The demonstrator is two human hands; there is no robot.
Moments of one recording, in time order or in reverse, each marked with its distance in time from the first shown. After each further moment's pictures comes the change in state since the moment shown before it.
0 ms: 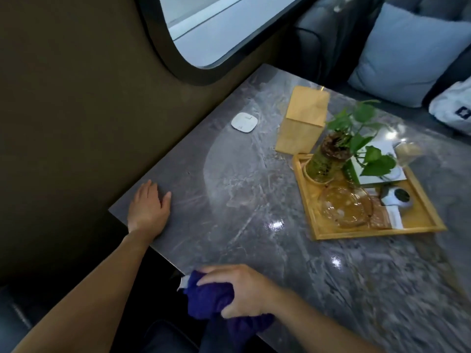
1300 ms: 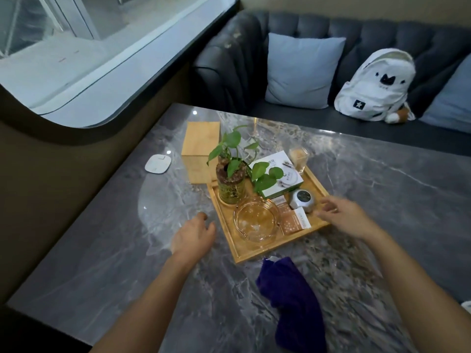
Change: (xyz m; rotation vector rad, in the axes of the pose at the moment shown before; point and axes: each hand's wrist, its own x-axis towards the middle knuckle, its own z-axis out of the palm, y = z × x) left_hand -0.070 0.254 0.051 -0.014 -0.213 0.283; right_hand -0.217 0.110 -0.237 -0.038 0.862 0.753
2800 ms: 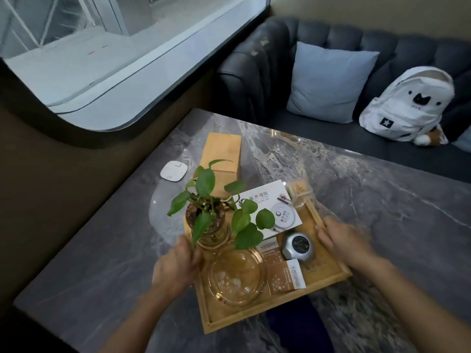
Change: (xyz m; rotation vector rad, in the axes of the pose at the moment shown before) left_hand -0.010 -0.047 -0.019 -0.077 0.021 -0.010; right_hand 0.033 -0.022 0.025 -0.520 -0.038 -0.236
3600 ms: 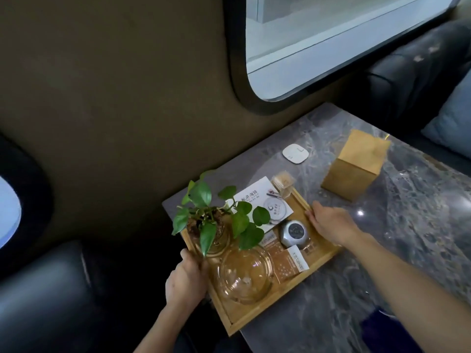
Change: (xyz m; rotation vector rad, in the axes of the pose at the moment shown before) left_hand -0.132 -0.138 -0.020 -0.275 0.301 -0.636; right_hand 0.054 -0.225 0.056 -0.293 -0.113 -0.561
